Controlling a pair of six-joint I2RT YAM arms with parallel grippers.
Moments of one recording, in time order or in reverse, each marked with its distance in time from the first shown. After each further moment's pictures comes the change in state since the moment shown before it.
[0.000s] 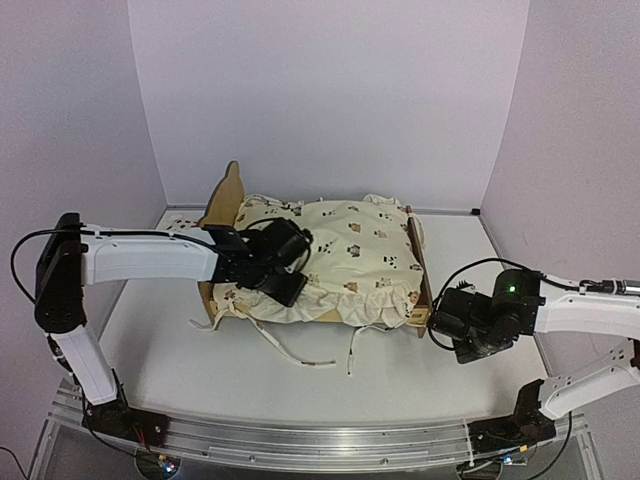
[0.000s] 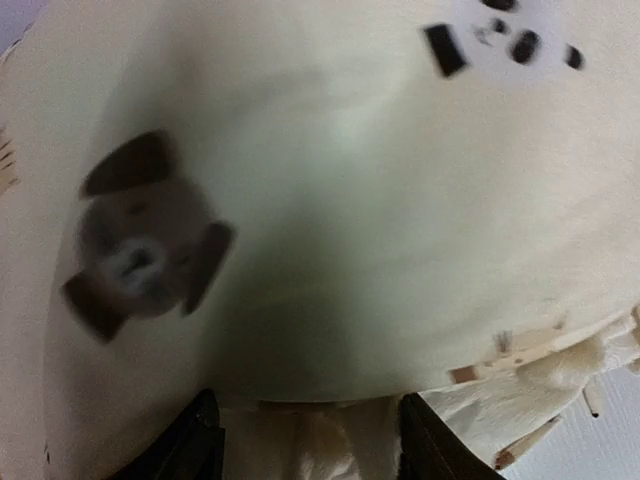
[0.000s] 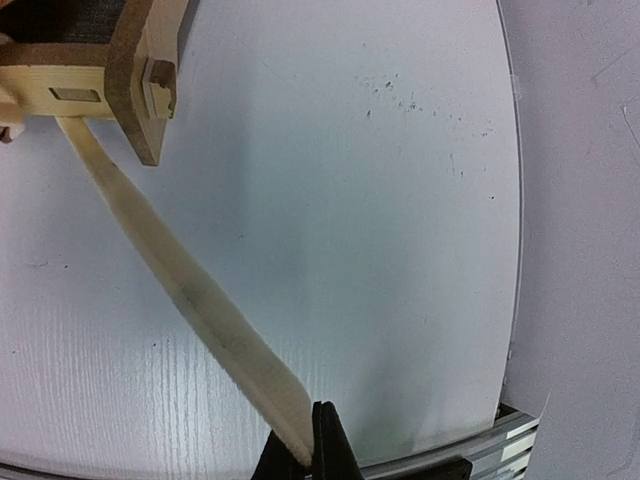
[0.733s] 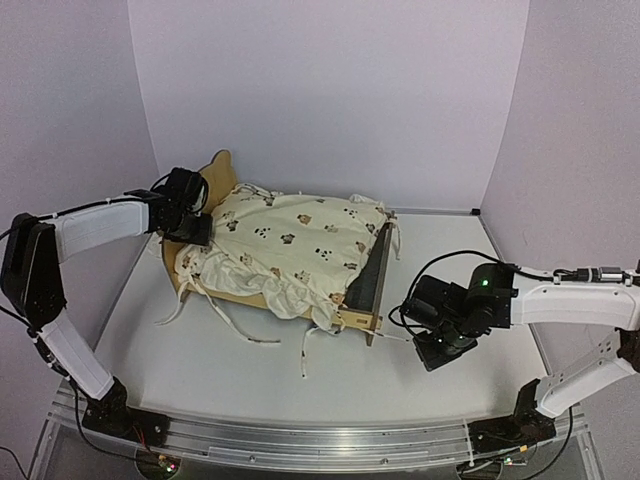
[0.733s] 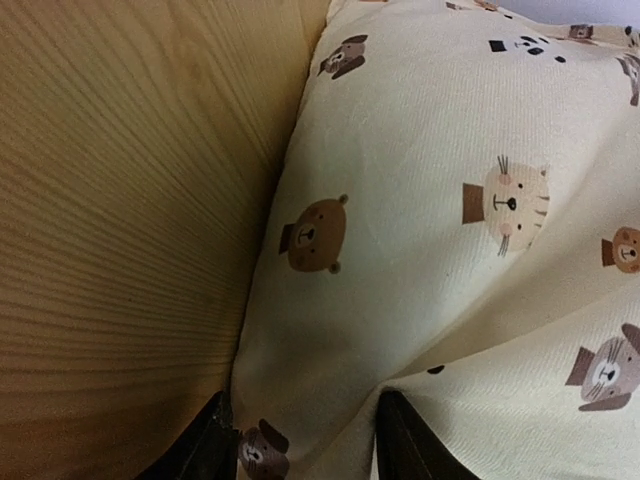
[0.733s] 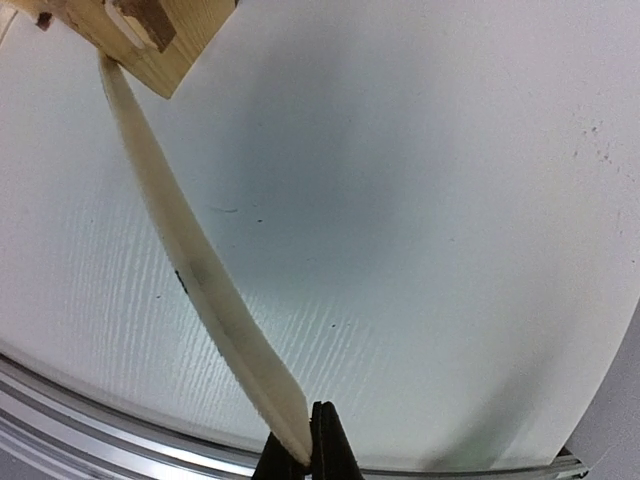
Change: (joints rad) left arm 0.554 -0.121 -0.074 0.071 0.072 0.085; right arm 0.000 0.140 0.078 0.197 -0.286 -0.228
